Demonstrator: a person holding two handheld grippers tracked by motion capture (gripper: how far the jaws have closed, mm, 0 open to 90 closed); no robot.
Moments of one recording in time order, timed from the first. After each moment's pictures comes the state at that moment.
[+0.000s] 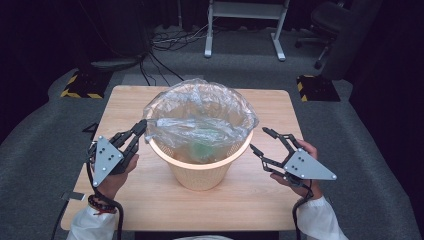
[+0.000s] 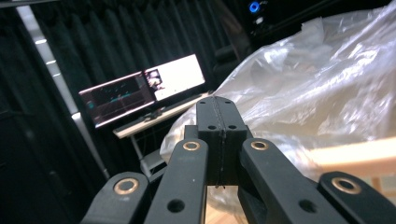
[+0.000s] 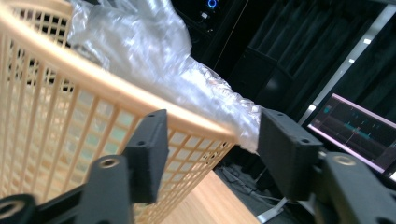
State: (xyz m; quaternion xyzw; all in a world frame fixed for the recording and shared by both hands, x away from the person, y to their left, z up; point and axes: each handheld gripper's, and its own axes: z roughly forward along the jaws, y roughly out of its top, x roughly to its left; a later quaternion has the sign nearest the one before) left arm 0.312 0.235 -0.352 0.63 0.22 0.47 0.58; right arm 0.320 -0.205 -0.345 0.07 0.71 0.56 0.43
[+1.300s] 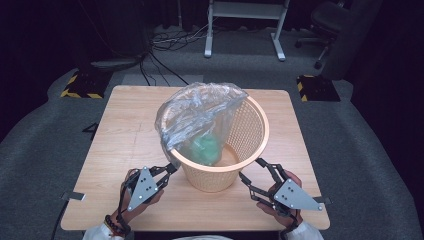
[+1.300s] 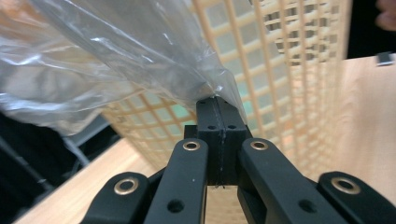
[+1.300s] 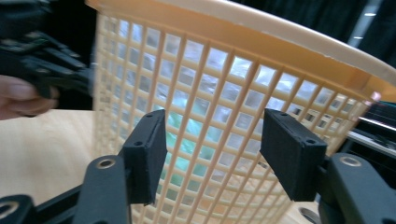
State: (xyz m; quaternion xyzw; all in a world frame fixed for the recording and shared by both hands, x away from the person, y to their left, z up) left arm 0.283 0.180 -0.426 0.74 0.14 0.35 0.55; right arm 0.277 -0.188 -0.408 0.15 0.68 0.62 0.37
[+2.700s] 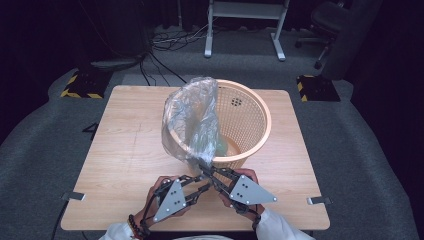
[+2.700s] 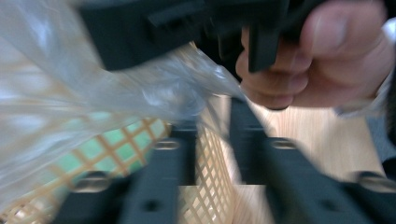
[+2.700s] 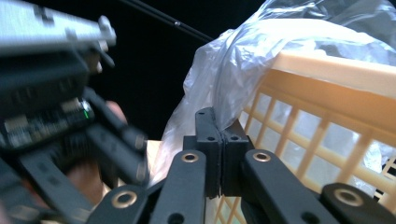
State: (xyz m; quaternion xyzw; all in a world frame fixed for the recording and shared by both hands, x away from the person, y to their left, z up) left arm 0.269 0.132 -0.426 0.74 0.06 0.28 0.61; right arm 0.285 -0.091 -0.400 0.05 0.68 0.65 0.33
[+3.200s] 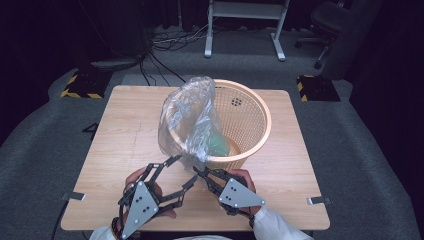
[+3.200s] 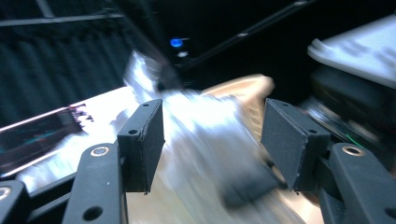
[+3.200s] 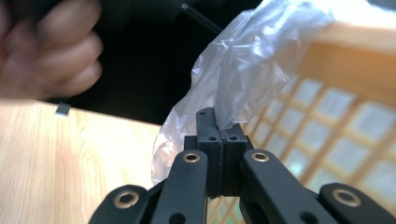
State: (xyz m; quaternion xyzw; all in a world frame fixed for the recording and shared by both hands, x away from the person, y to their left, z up) left arm 0.245 0.150 -0.359 0.64 0.11 0.42 0.63; right arm 0.287 -0.076 -0.411 0.02 0.71 0.61 0.36
